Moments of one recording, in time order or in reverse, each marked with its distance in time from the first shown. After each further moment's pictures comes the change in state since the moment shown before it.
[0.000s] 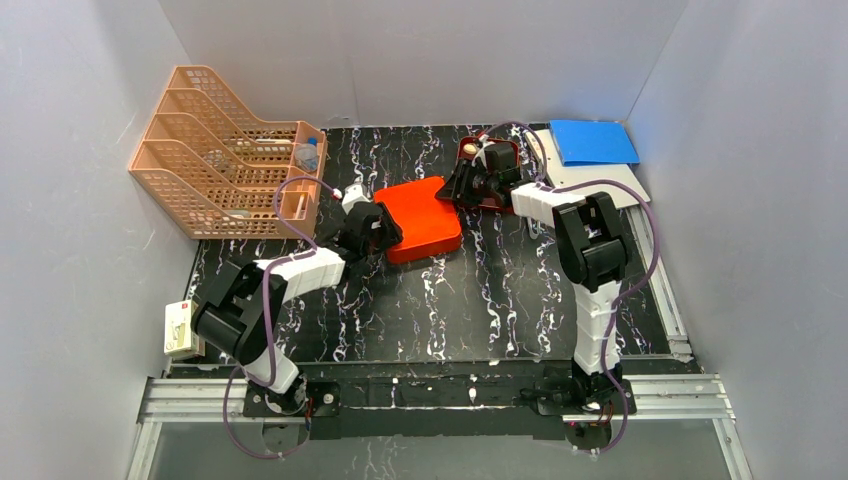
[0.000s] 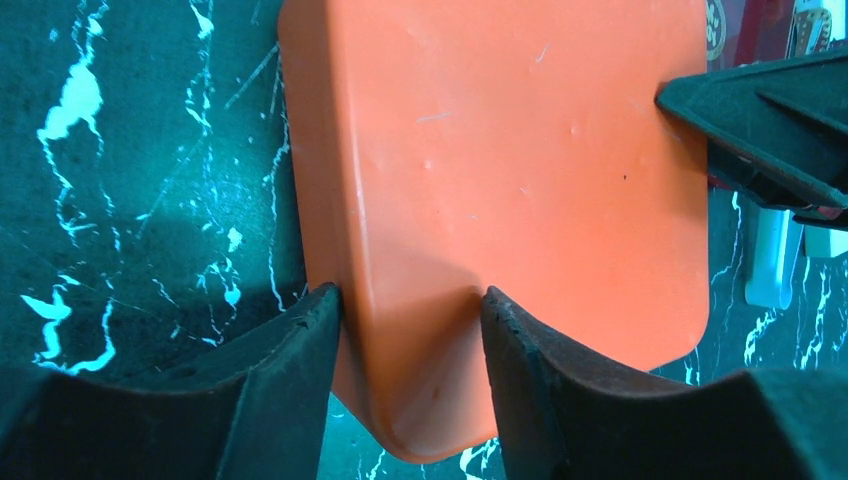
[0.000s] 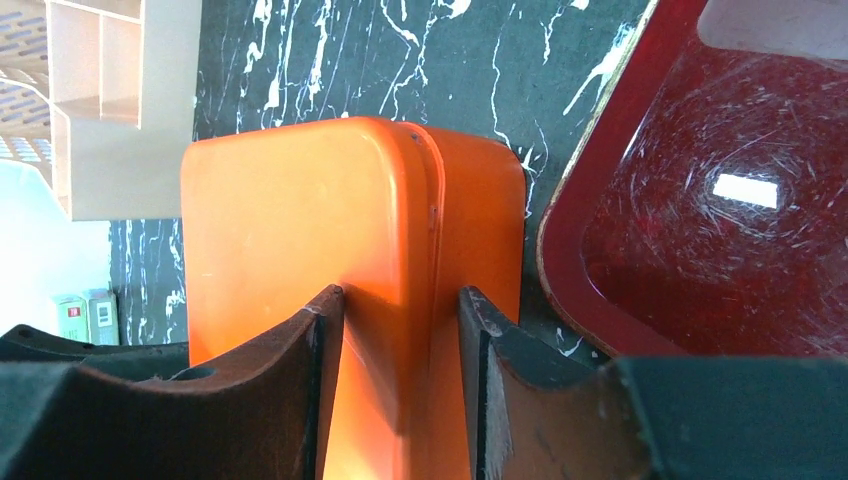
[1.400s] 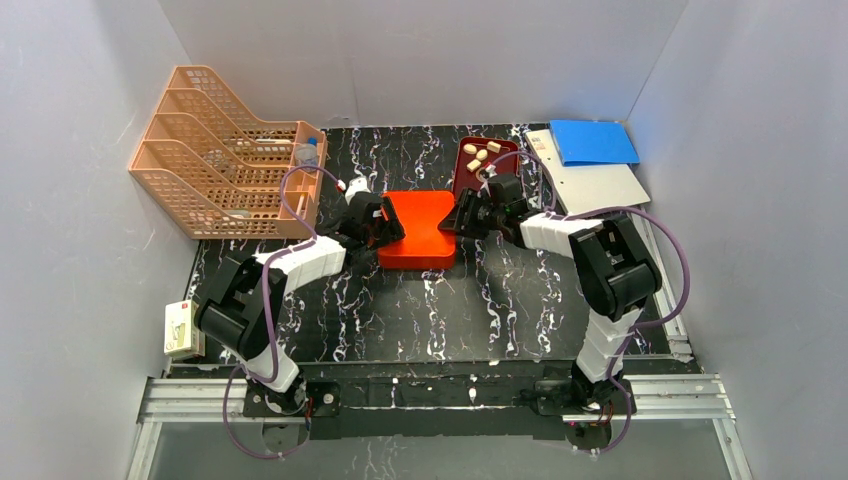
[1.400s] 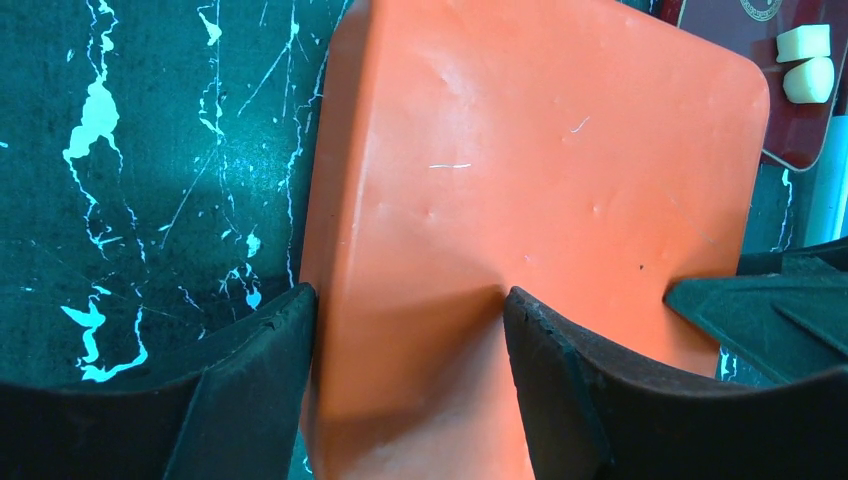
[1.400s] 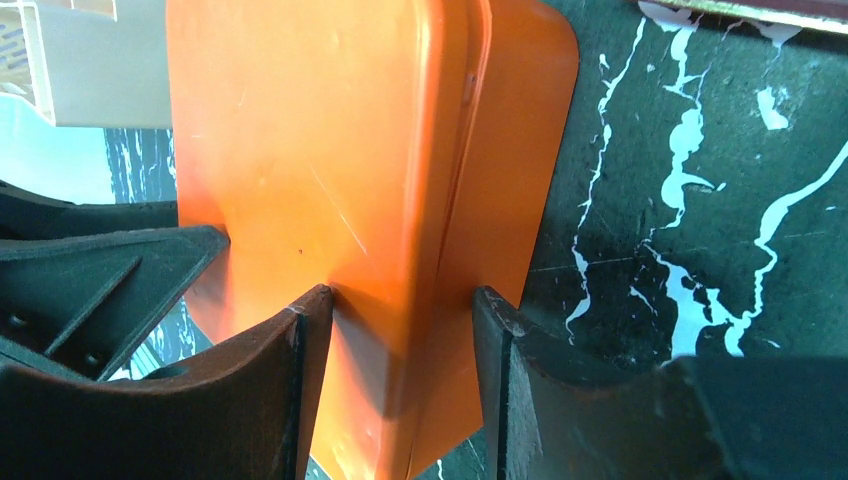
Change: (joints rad) left arm 0.024 0.033 0.105 -0.156 0.034 0.069; right arm 0.065 -0.267 -0.380 0.087 0.068 0.101
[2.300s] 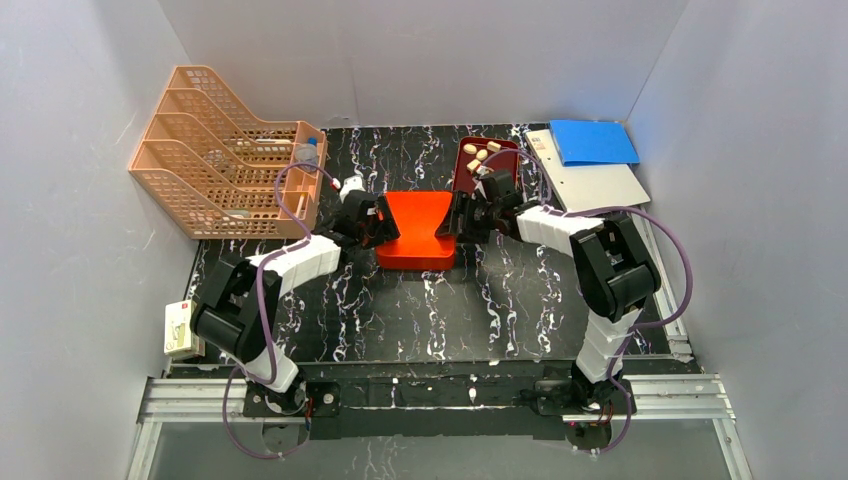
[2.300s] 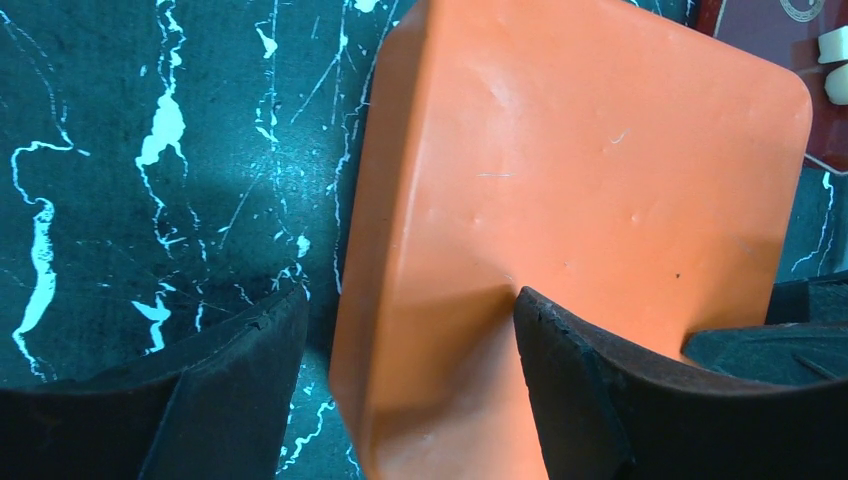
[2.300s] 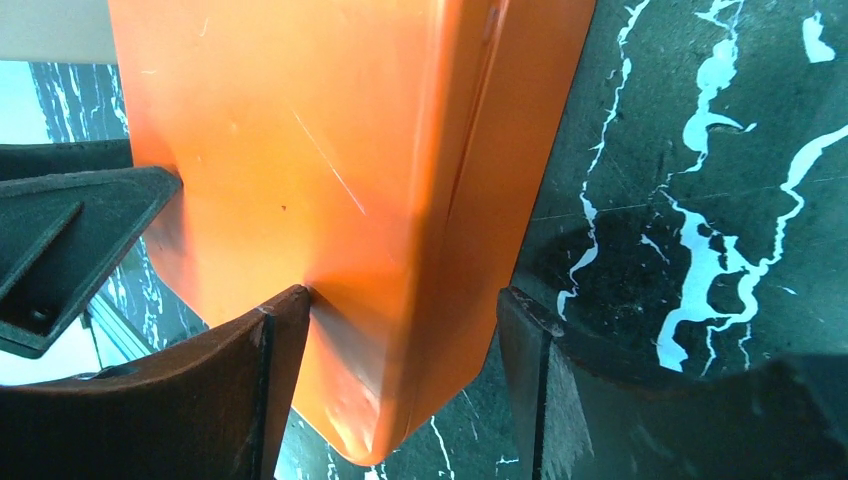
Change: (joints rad) left arm 0.033 -0.024 0.000 -0.040 -0.008 0.048; right arm 0.019 -0.012 0.070 -0.194 -0.002 -0.077
